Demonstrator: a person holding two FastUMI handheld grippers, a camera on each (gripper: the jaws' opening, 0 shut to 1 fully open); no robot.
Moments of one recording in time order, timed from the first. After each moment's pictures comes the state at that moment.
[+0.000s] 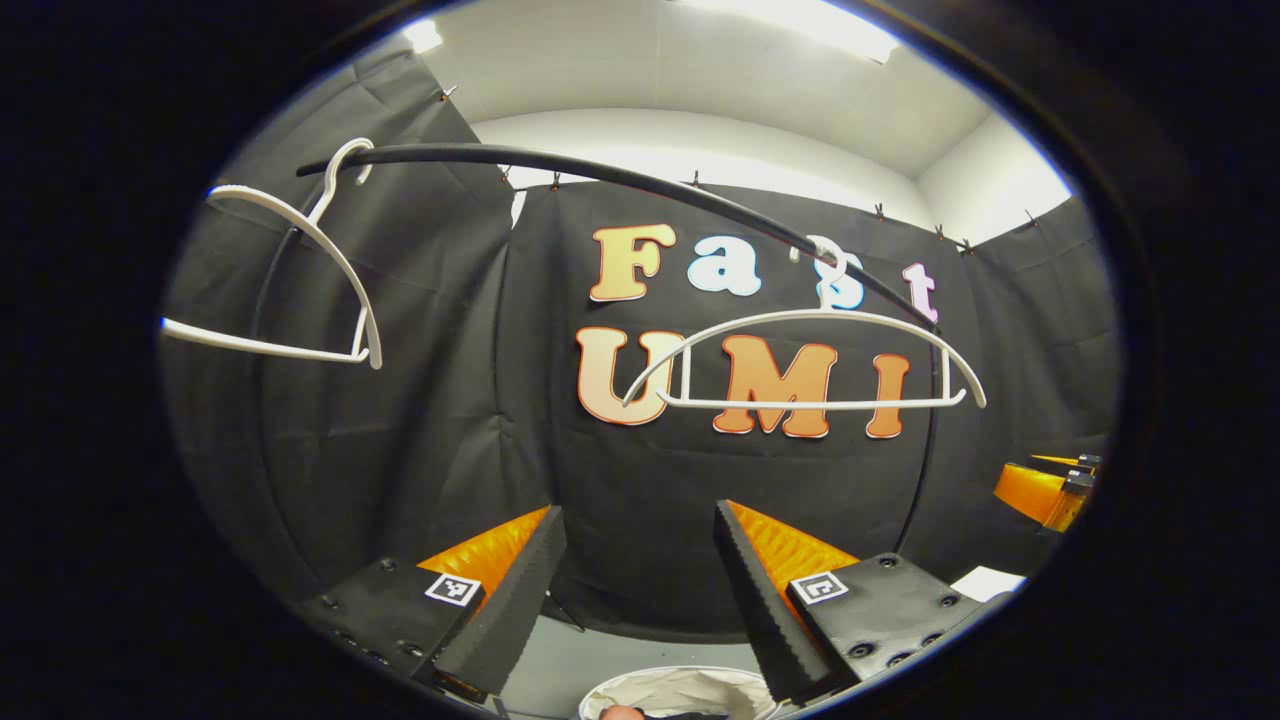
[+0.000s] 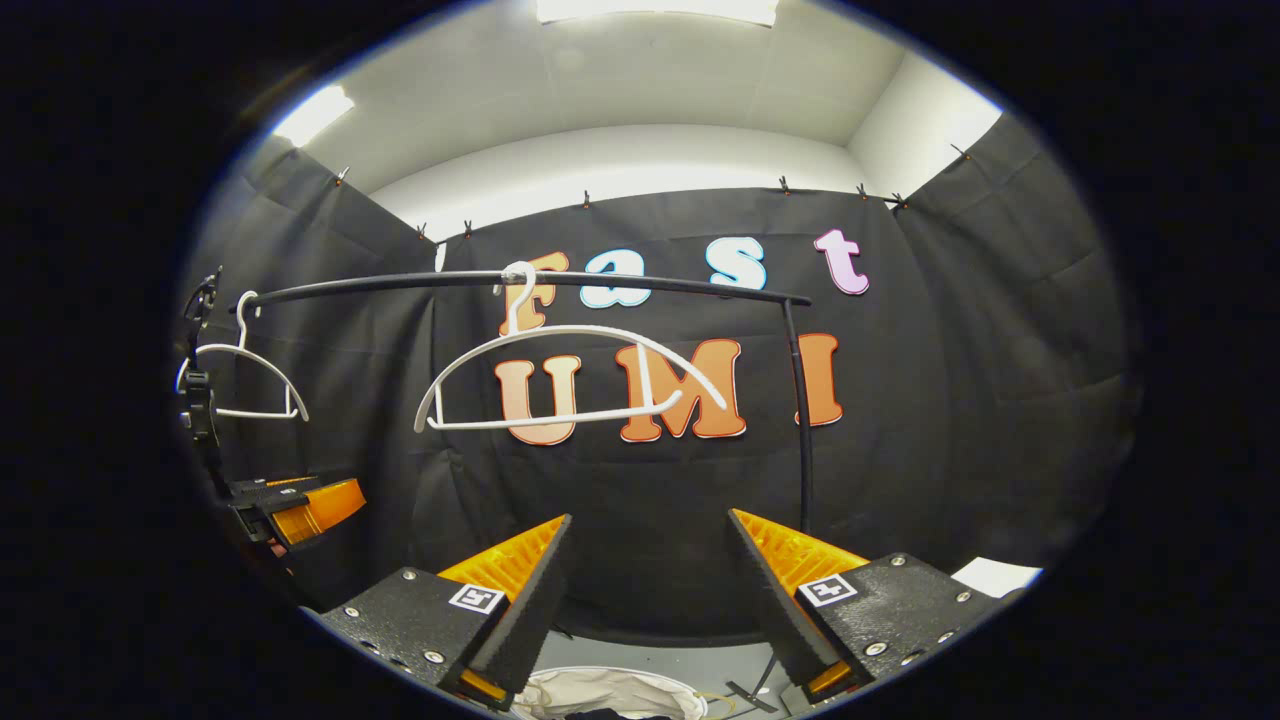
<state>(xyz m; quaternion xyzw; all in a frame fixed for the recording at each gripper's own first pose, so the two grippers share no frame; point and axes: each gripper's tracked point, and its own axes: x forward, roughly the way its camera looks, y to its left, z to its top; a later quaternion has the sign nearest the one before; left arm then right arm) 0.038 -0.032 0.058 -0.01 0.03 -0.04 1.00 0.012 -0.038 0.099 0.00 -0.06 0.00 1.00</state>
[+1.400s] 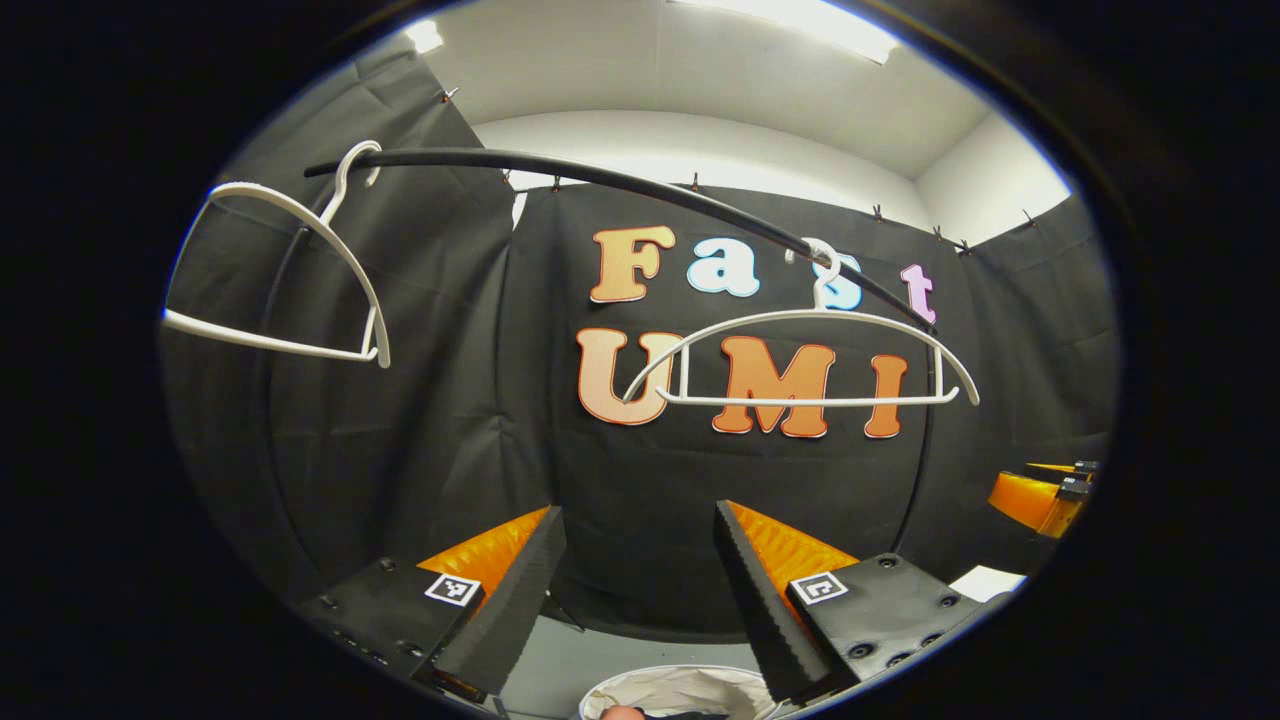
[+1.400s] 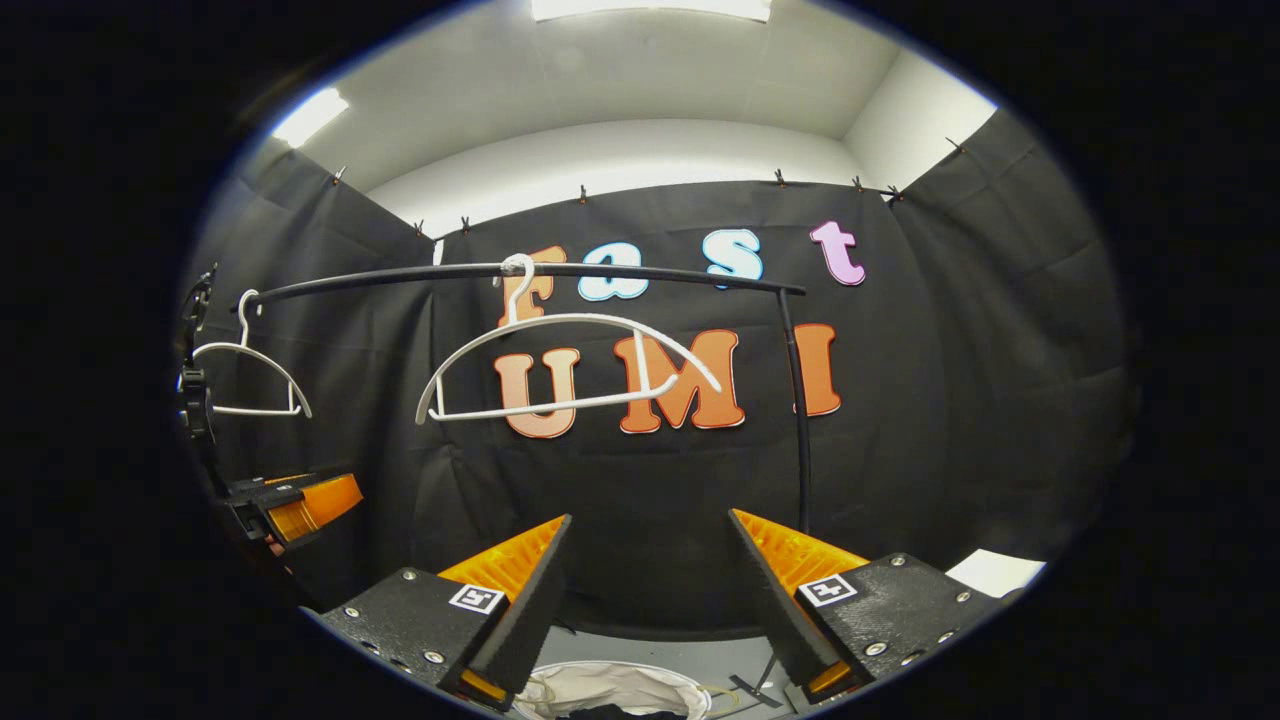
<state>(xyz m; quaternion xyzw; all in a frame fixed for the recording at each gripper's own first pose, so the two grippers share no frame) 0.025 -0.029 0.054 0.00 0.03 -0.04 1.00 0.002 -0.039 0.083 0.00 -0.04 0.00 1.00</state>
